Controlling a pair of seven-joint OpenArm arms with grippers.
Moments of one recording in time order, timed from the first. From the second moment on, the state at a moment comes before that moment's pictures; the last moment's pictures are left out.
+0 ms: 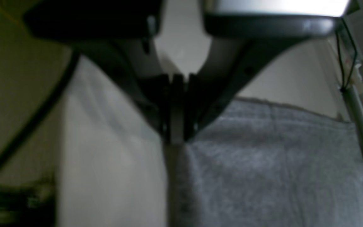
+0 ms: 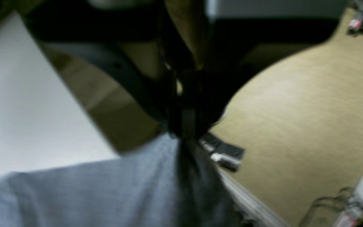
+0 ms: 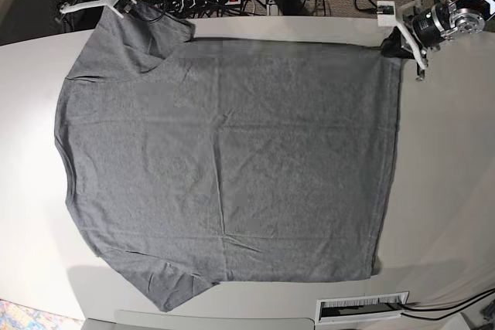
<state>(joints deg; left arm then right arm) 27.9 -58.8 26.1 101.8 33.2 -14.9 -2.0 -56.3 27.4 18.5 128.8 -3.5 34.4 -52.1</state>
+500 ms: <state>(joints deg) 40.0 -63.5 26.3 114.6 38.1 -10.6 13.5 -61.4 27.5 26.4 133.0 1.5 34.4 -53.7</state>
